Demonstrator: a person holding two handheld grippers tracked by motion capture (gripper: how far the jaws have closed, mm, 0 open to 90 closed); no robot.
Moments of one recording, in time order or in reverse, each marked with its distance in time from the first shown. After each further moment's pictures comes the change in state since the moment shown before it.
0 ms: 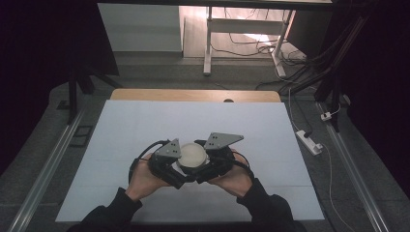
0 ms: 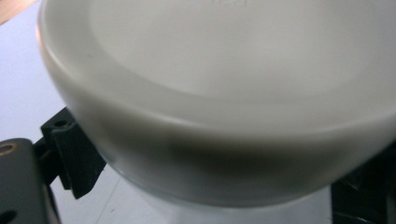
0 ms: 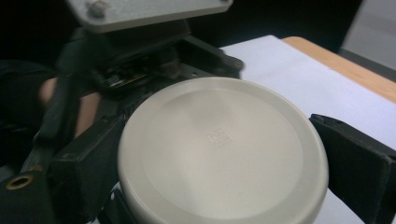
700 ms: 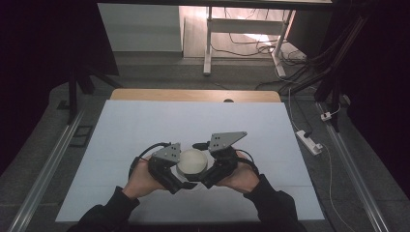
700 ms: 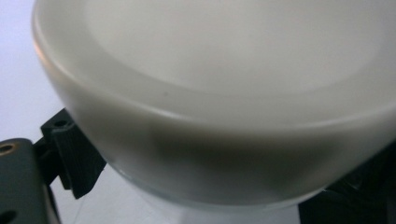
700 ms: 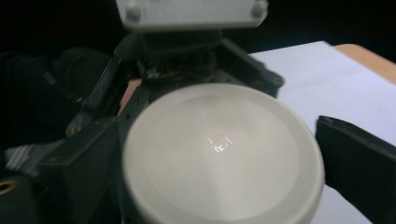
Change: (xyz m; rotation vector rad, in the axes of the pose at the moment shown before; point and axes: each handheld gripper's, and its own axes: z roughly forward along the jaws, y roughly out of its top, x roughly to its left) left arm -0.002 0.000 0.000 0.003 -0.098 0.055; right arm -0.006 0.001 -0.009 -0.002 0.189 -0.053
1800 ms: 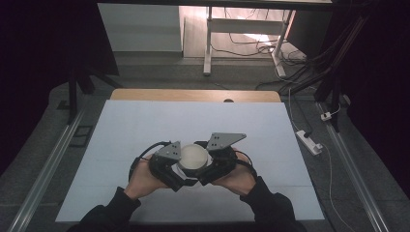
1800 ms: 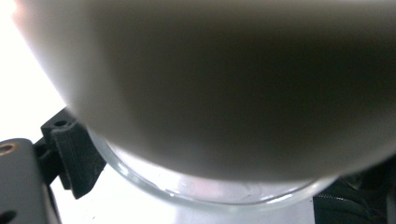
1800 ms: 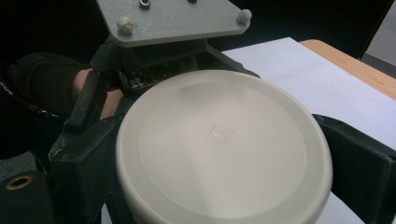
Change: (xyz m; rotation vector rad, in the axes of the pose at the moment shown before) left arm 0.004 -0.002 0.004 0.018 0.040 -0.037; right arm 0.004 0.001 0.003 0.008 -0.120 0.023
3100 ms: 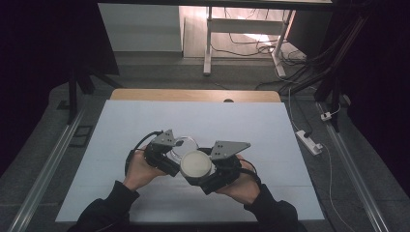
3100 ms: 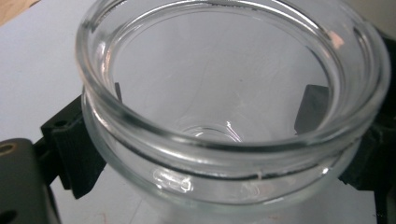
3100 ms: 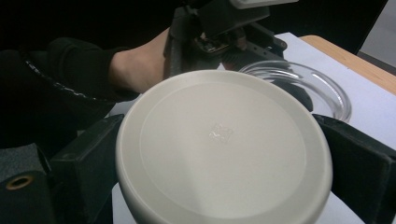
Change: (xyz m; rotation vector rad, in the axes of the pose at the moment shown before) left arm 0.033 -0.009 -0.006 -0.008 0.129 -0.098; right arm 0.018 -0.008 -0.012 0.014 -0.022 -0.017
